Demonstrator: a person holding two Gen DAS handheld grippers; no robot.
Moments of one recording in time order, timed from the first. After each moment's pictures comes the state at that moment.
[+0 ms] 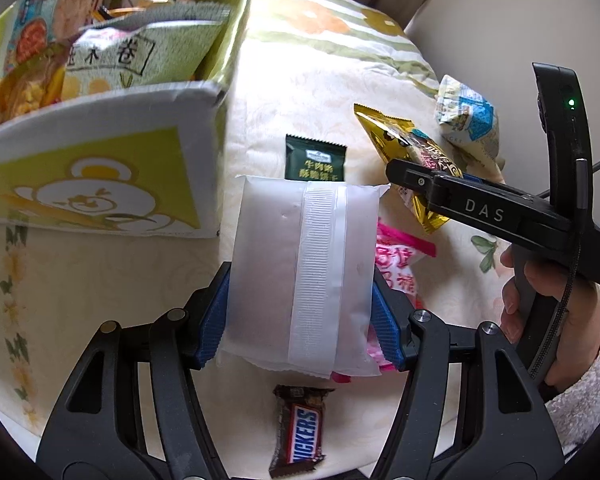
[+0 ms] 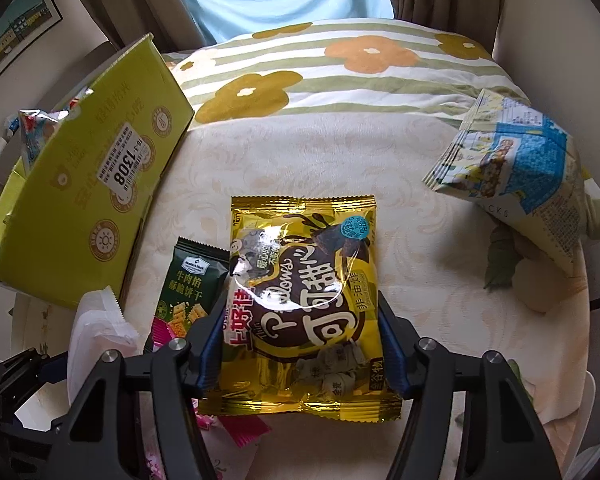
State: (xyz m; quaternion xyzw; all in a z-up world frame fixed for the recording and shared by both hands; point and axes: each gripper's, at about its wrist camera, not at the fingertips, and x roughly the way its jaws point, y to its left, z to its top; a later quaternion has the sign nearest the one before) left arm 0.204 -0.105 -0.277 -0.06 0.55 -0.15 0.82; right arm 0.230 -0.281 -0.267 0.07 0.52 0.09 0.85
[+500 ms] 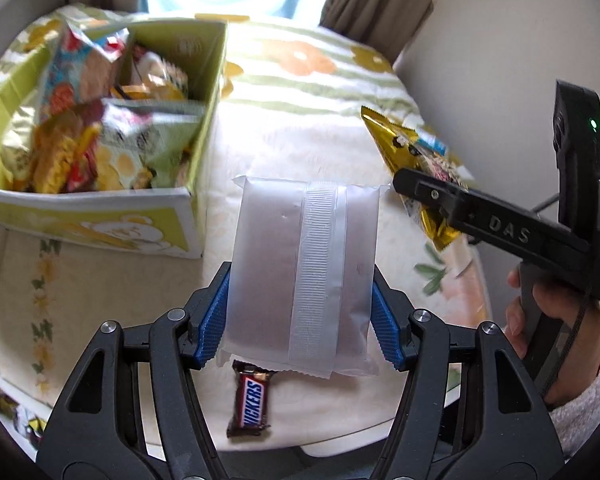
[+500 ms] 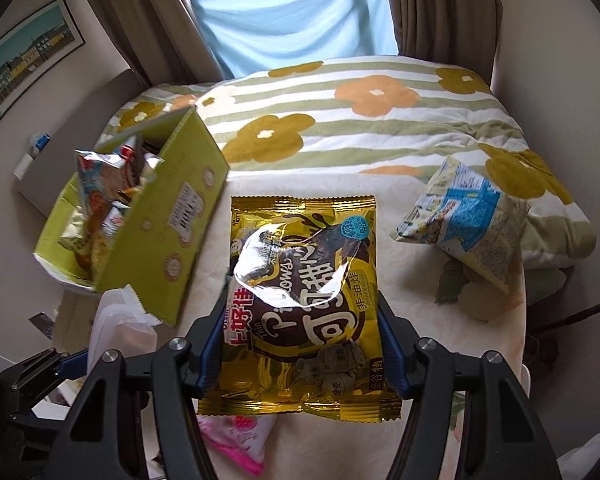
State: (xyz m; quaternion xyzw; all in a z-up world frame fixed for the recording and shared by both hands) left arm 0.174 -0.120 -0.193 -0.08 0.50 -0.14 0.85; right arm 0.195 -0.298 -0.173 0.10 0.47 0.12 0.87
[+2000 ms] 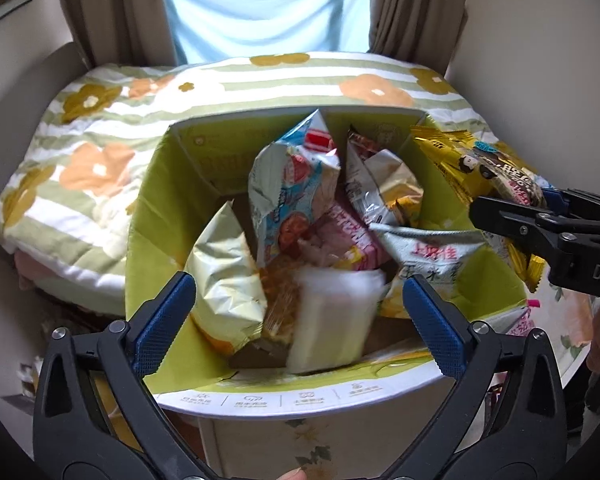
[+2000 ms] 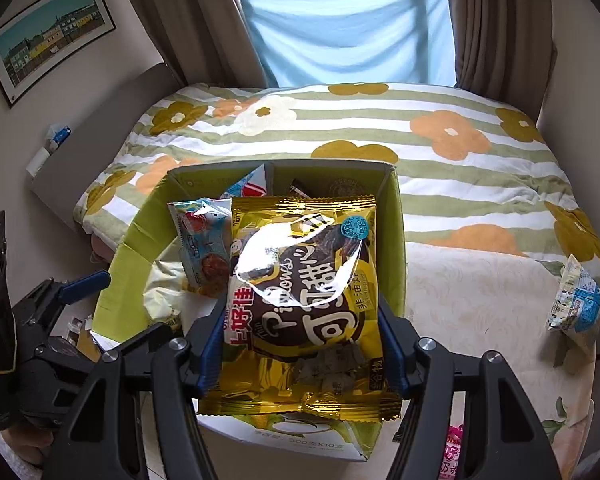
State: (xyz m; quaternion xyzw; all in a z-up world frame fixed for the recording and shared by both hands) left arm 0.294 0.103 -0.162 0.04 0.47 -0.10 0.88; right arm 0.279 -0.085 -0.129 0.06 0.46 0.14 0.87
